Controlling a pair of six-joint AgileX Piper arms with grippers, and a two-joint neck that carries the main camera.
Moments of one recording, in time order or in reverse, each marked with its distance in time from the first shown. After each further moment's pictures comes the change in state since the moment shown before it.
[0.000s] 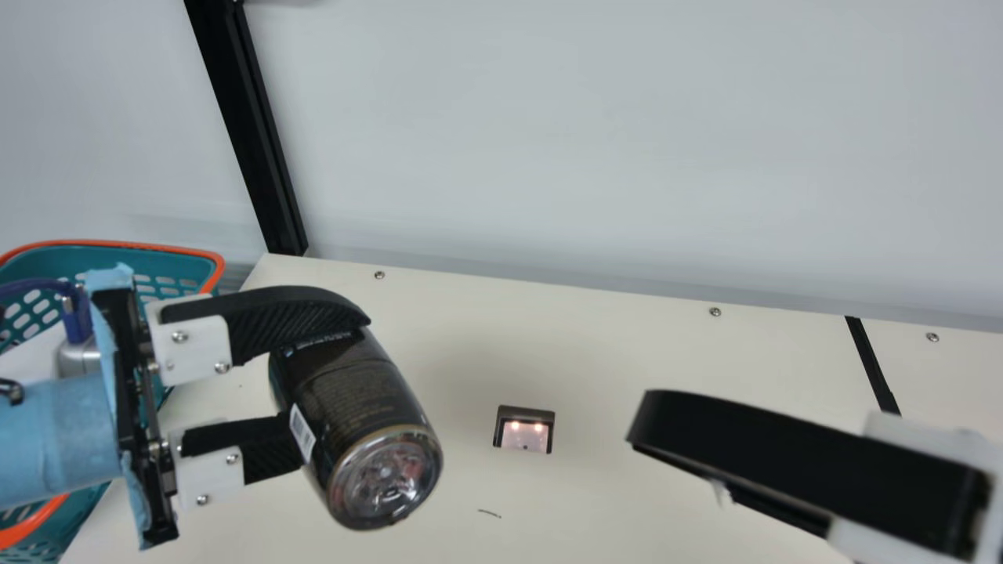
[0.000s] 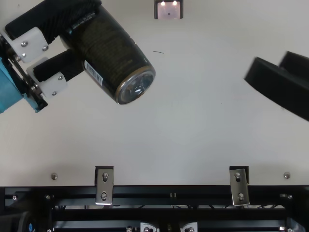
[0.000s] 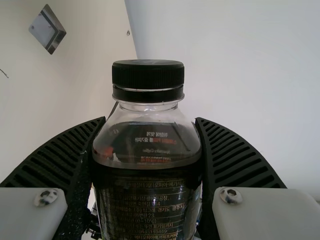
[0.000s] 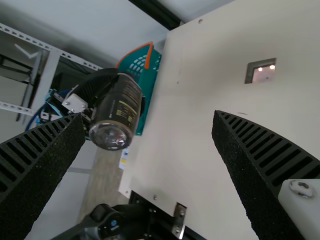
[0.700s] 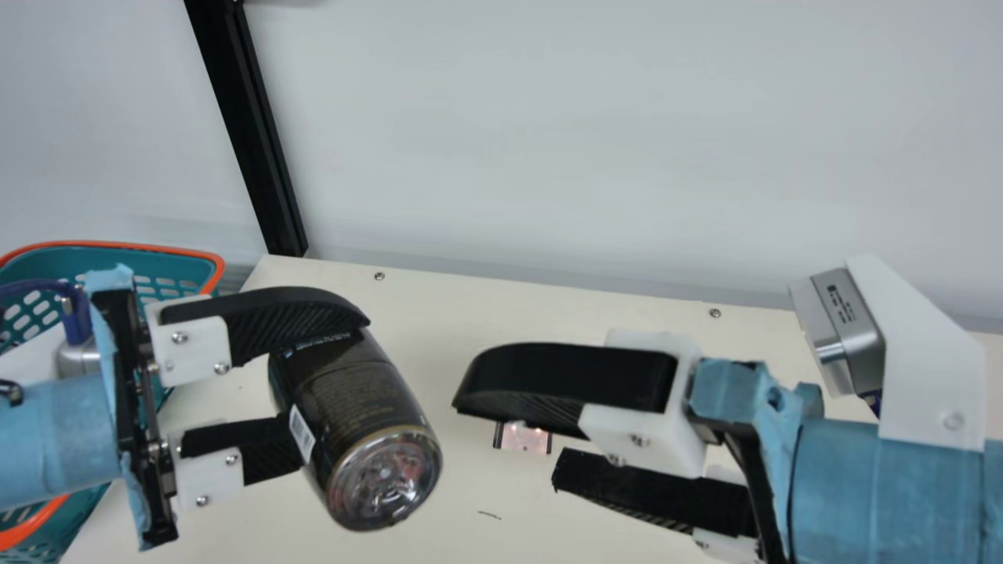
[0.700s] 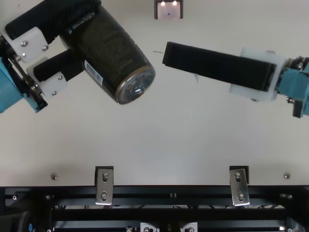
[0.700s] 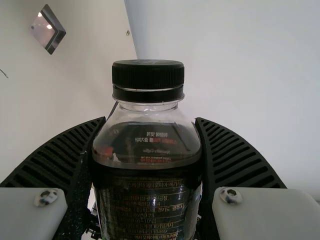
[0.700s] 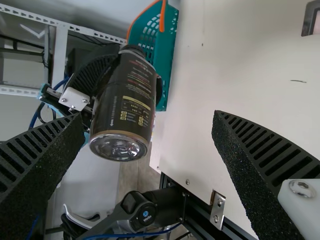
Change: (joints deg) left arm 0.0 0.0 0.0 0.0 0.0 0.0; right arm 17.4 12.8 -0.3 4.1 -10.7 4.4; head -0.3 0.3
